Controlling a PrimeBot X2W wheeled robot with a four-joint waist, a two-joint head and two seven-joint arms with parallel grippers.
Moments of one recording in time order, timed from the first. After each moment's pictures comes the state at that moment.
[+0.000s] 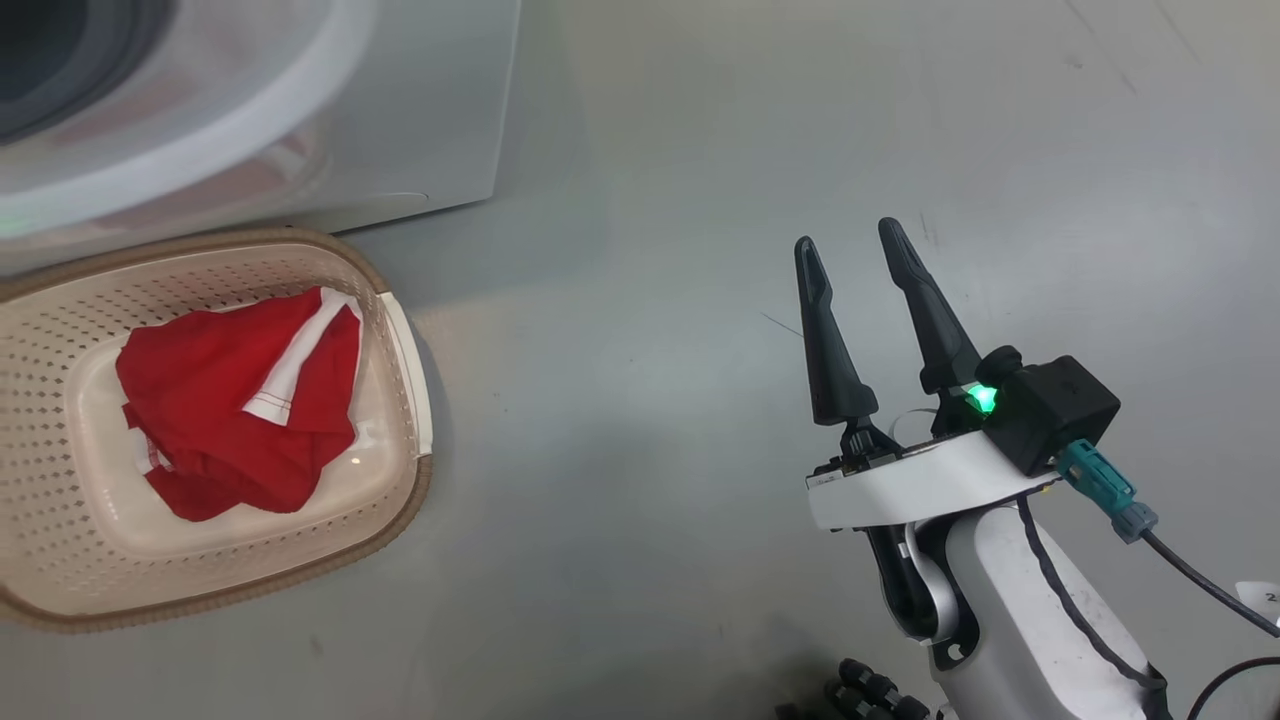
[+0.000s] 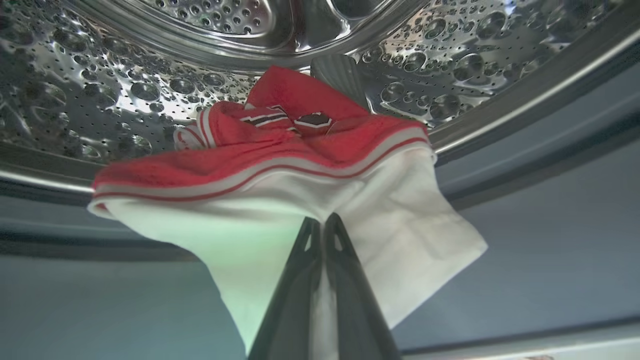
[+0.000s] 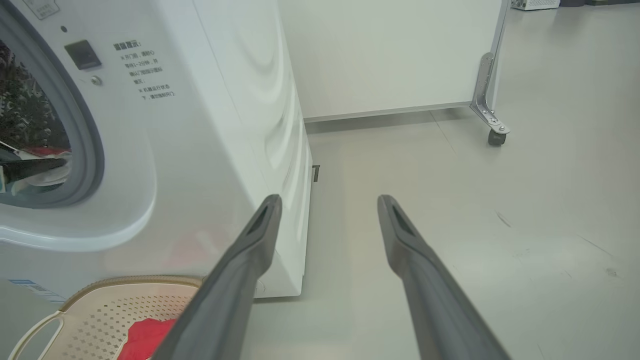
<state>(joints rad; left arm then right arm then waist) -0.98 0.45 -0.15 0.78 -0.36 -0.04 0.16 -0.28 -0.05 0.44 0.00 0.43 -0.12 -0.26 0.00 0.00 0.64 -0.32</state>
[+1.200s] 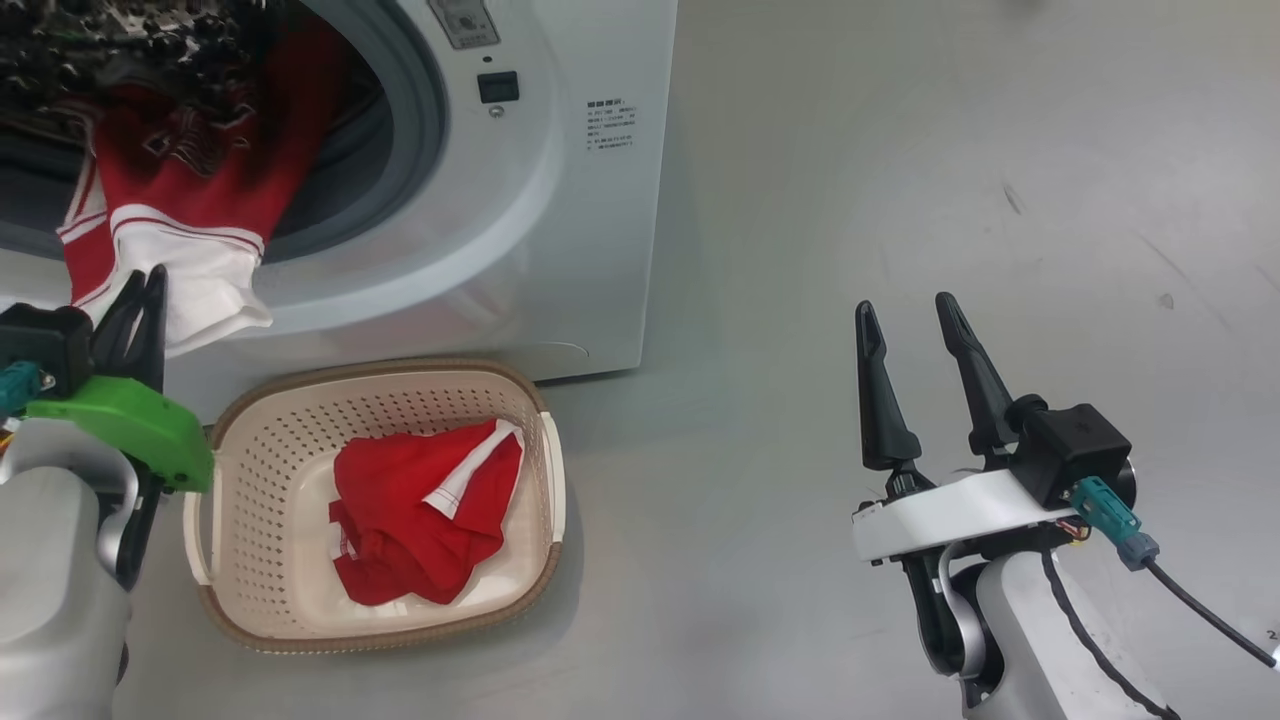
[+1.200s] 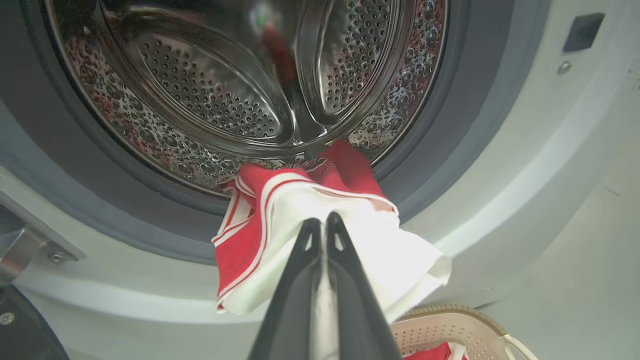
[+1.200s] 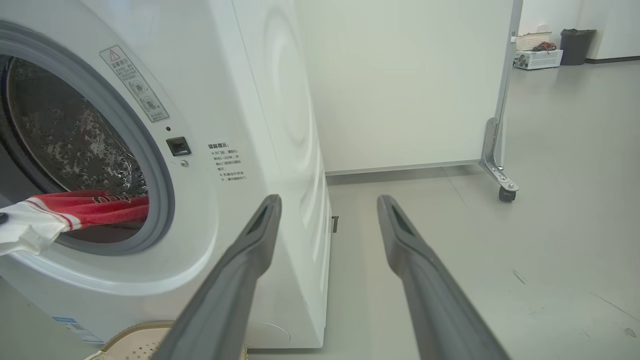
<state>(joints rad) -0.61 0.32 -0.26 0.74 -0.38 -0.12 -0.25 -0.20 -0.05 0.36 0.10 0.39 -0.11 -0.26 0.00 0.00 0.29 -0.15</state>
